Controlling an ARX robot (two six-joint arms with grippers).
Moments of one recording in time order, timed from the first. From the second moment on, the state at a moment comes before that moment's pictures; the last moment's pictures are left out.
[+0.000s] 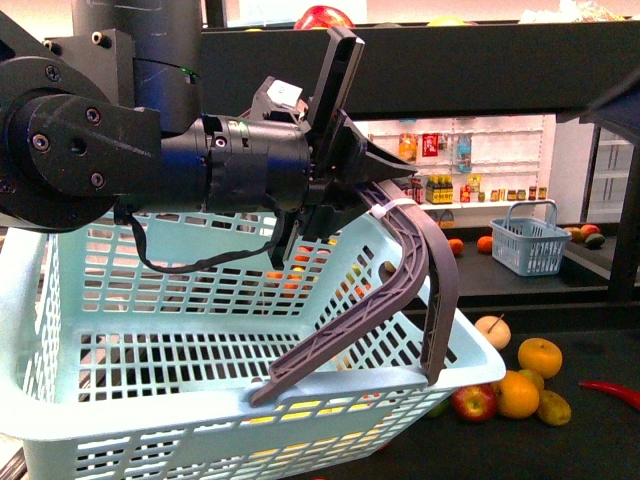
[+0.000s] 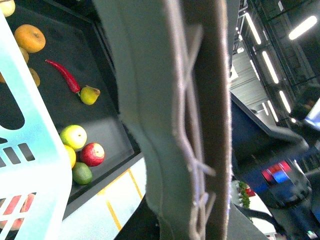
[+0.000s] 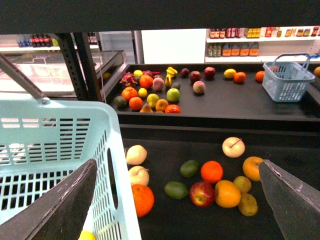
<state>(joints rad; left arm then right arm) -0.38 1.90 1.37 0.46 0.76 -0.91 -0.01 1.14 0.73 0.44 -0.06 0.01</state>
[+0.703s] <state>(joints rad) -0.38 1.90 1.37 0.46 0.76 -0.90 0.00 0.28 0.09 0.19 0.00 0.00</state>
